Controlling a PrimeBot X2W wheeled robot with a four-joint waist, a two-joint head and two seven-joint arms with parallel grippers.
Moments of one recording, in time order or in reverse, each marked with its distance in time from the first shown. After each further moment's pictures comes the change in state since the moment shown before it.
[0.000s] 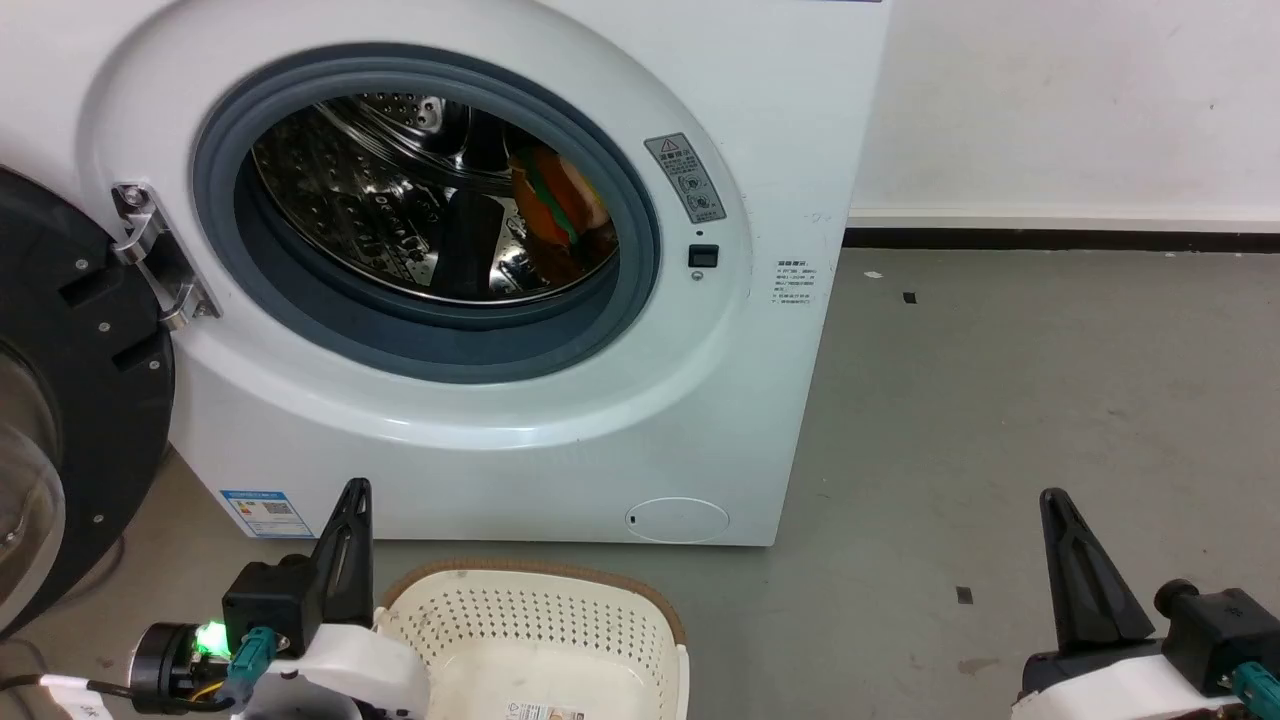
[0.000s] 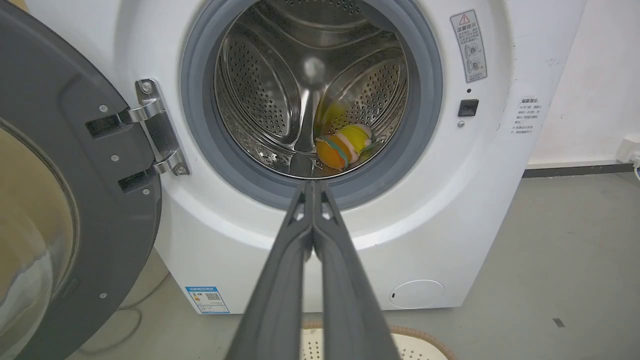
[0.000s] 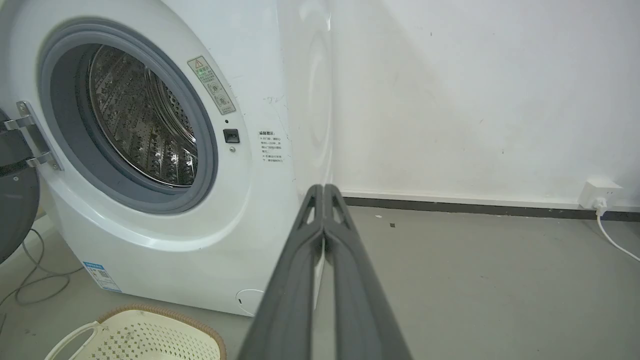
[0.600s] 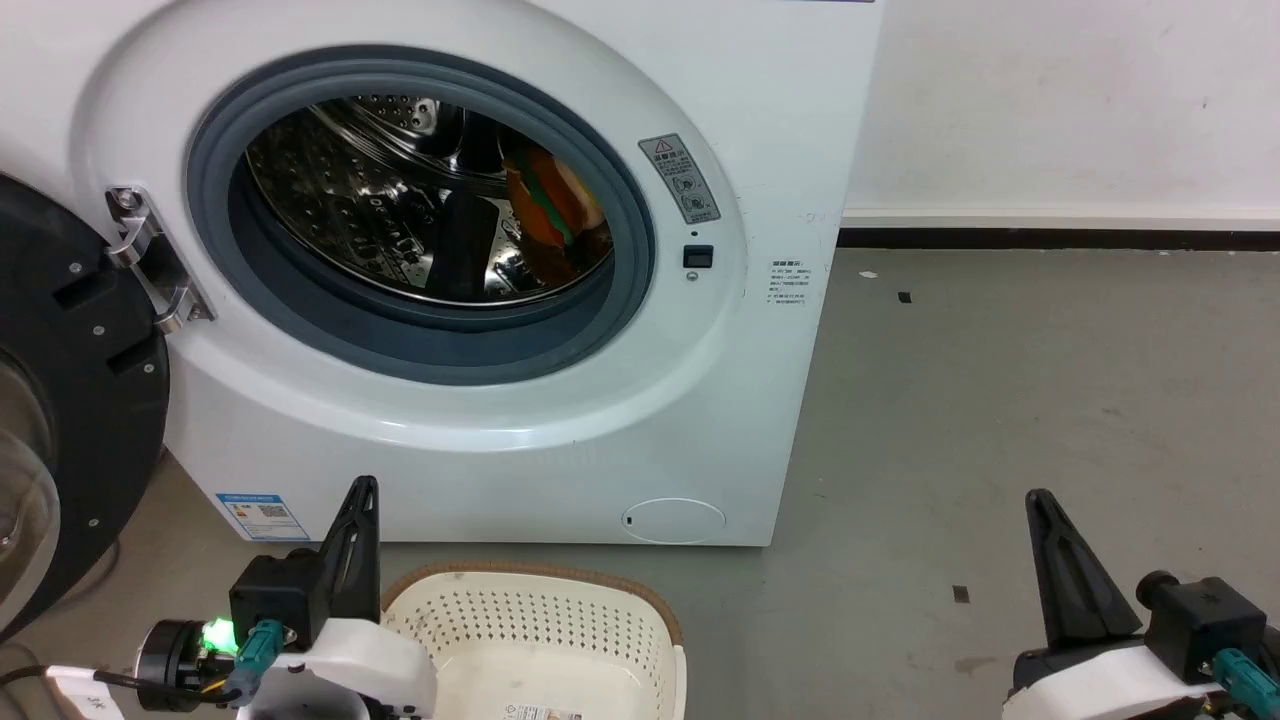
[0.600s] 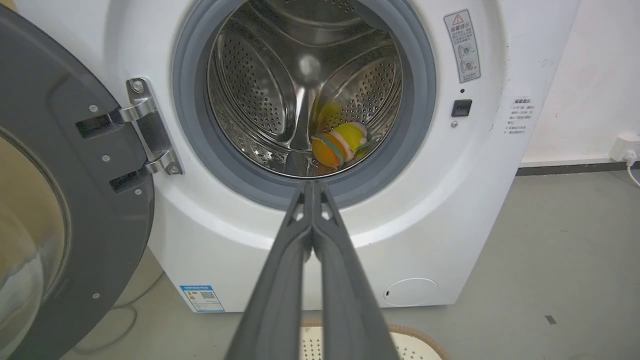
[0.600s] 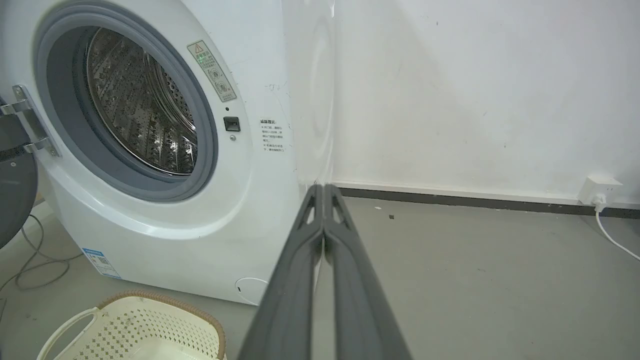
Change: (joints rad) left arm 0.001 -0.011 -0.004 -0.022 0.003 0.004 0.036; right arm -0.012 0.000 0.011 0.009 -0.018 0.000 0.038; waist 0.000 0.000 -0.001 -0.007
